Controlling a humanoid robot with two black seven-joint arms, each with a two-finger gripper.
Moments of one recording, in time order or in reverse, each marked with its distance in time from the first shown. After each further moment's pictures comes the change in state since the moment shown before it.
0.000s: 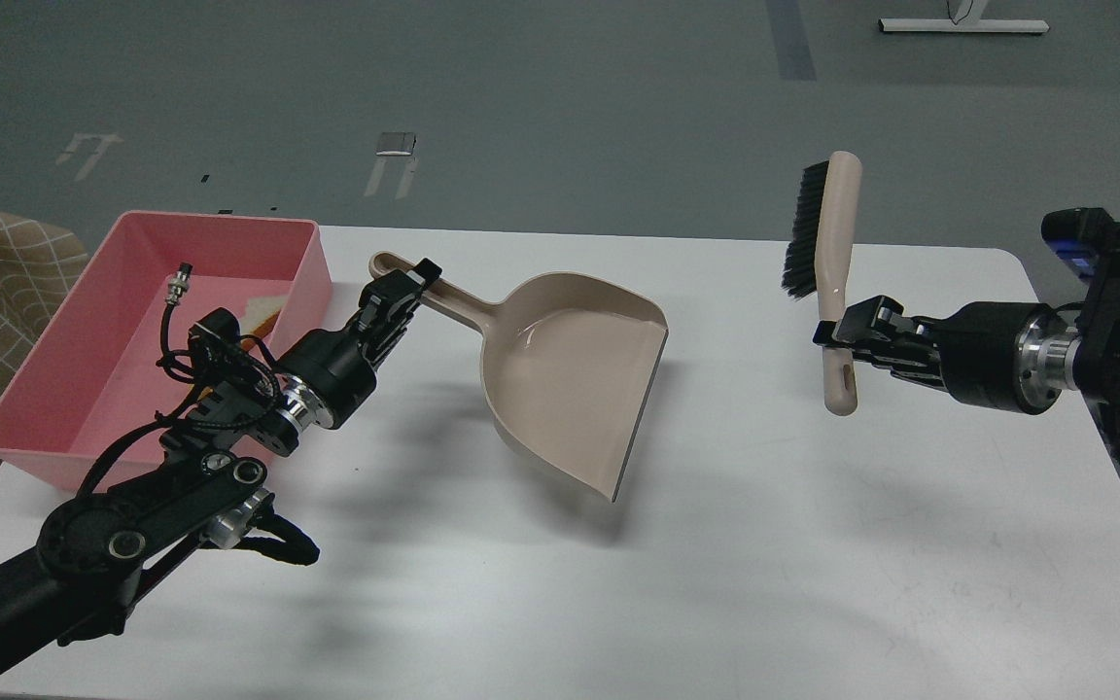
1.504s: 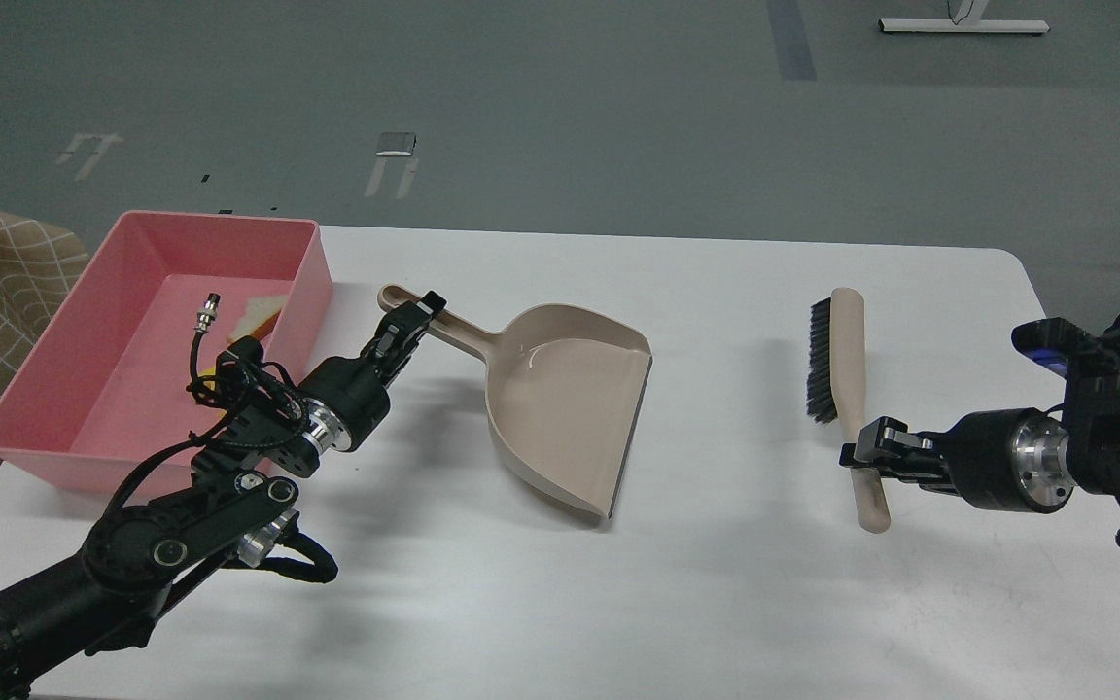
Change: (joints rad) left arm -0.016 -0.052 0.075 0.096 -0.001 0.053 0.004; right arm -0.003 -0.069 -0.254 -0.002 -0.011 0.000 -0.008
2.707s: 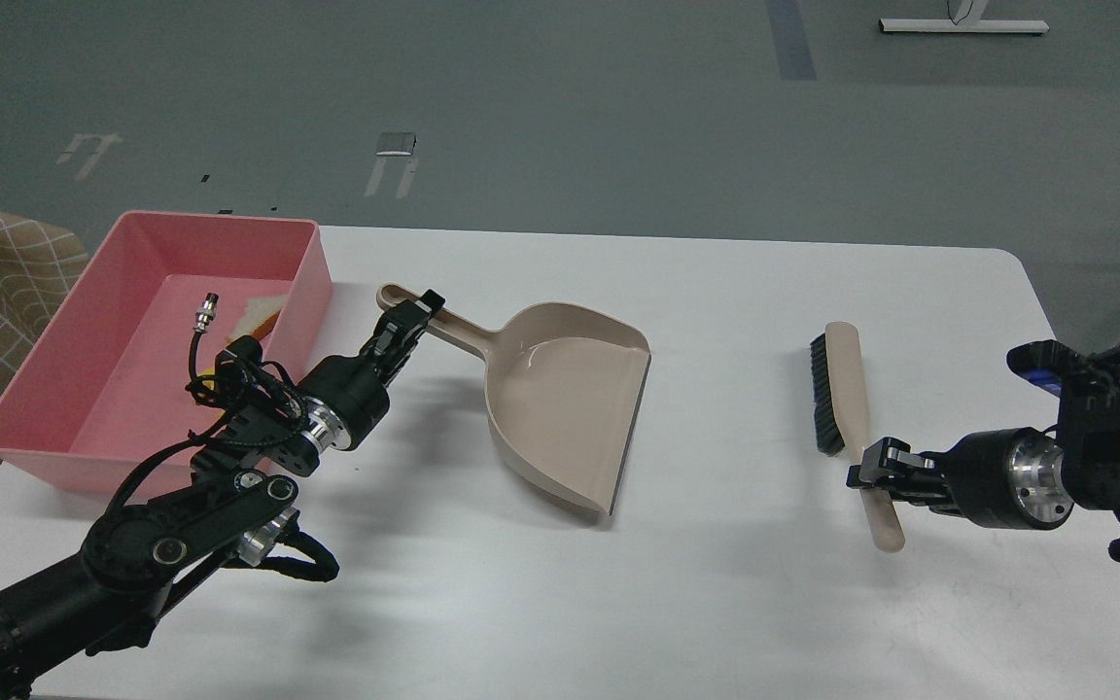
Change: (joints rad) left arm 0.000 0.000 -0.004 -0.007 -0.015 0.000 0.004; right arm 0.001 0.020 -0.047 -0.053 0.002 0.000 -0.006
